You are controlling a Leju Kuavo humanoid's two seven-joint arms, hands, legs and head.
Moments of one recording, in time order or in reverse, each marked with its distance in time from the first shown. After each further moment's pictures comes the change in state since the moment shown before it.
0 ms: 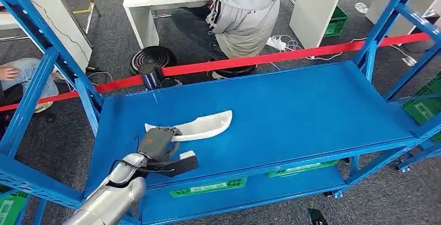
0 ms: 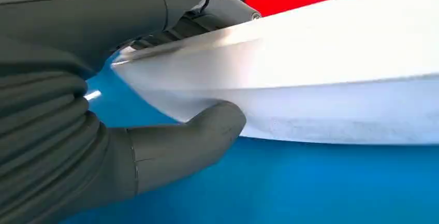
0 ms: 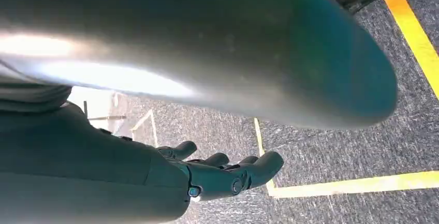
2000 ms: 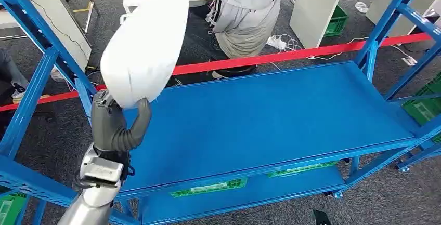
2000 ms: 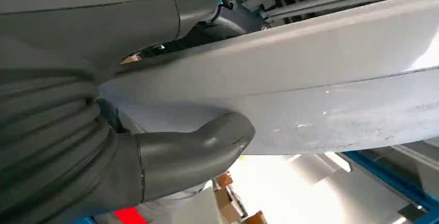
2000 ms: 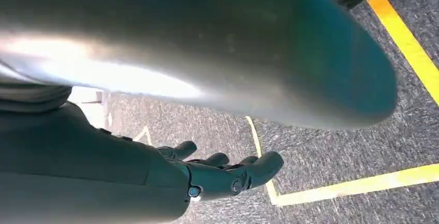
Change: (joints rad) left arm 0.251 0.090 0.349 -1.013 0.444 0.027 -0.435; right arm 0.004 0.002 -0.066 0.000 -0.021 -0.020 -0.031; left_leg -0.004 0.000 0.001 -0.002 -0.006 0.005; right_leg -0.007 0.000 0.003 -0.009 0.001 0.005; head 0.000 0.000
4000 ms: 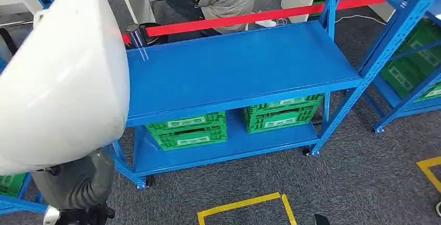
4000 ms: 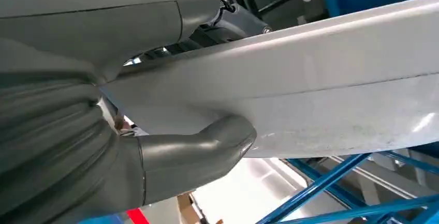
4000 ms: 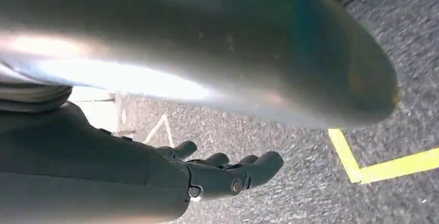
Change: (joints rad) left arm 0.248 0.059 0.045 -0.378 -0.077 0.000 -0.045; right arm 0.010 0.022 -0.039 0.000 -0.013 -0.036 0.001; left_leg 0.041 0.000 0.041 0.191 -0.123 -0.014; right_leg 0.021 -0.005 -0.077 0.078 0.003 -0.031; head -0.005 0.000
